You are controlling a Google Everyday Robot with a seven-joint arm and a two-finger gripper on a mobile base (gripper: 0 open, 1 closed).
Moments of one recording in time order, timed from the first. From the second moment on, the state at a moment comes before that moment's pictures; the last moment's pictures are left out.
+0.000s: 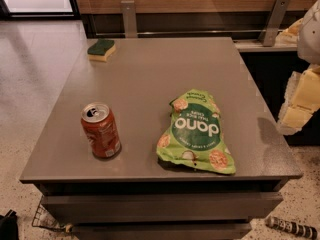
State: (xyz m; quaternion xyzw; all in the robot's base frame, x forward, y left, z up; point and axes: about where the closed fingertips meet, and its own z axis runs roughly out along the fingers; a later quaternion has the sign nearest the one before) arm 0.438 -0.214 0.984 -0.60 0.78 -0.04 0.17
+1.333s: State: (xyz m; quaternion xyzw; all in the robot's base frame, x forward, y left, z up) arm 0.481 -0.080 0.911 -0.62 0.68 0.22 0.31
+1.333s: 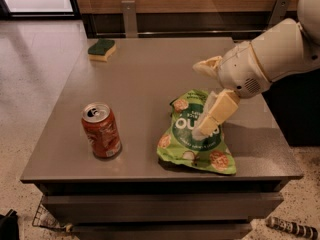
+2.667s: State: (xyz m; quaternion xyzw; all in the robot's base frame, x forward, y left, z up) arm 0.476 0.018 0.908 -0.59 0.60 0.36 0.40
